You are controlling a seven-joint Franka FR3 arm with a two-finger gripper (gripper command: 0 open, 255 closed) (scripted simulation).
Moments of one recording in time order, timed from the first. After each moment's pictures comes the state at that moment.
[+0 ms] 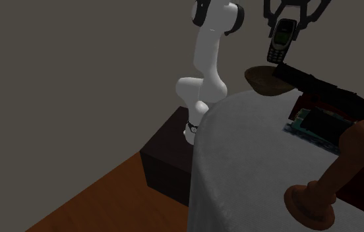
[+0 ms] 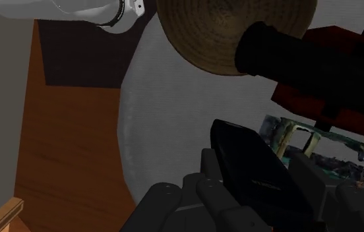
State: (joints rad) arm 0.20 -0.48 0.45 -1.42 0.23 0.99 0.73
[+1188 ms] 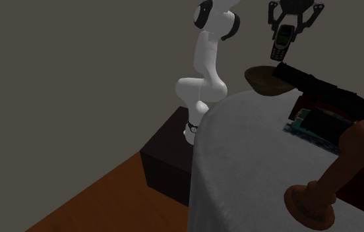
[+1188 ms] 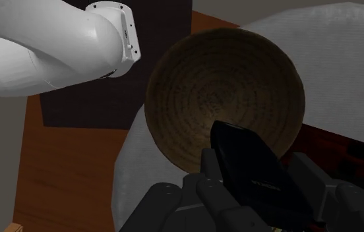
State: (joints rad) arm 0.27 -0.75 0.47 -1.64 0.39 0.97 0.86
